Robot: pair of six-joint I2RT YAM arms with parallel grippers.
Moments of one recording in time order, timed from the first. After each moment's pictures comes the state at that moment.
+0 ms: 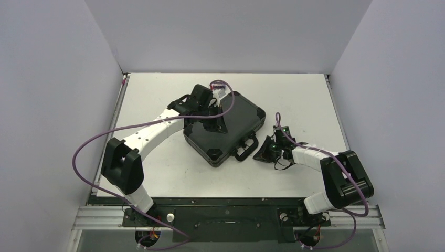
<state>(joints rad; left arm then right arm) -0.61 1.67 1.42 -0.61 0.40 -0.54 0.32 1.45 0.55 -0.08 -0.35 0.78</state>
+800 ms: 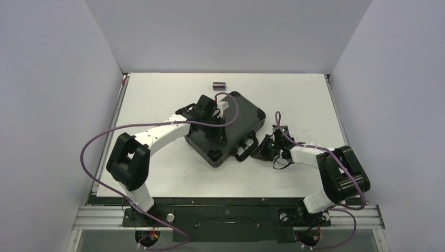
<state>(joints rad) -0.64 1.74 1.30 -0.55 0.39 -0.49 0.32 1.52 0.55 0.04 -0.38 0.85</state>
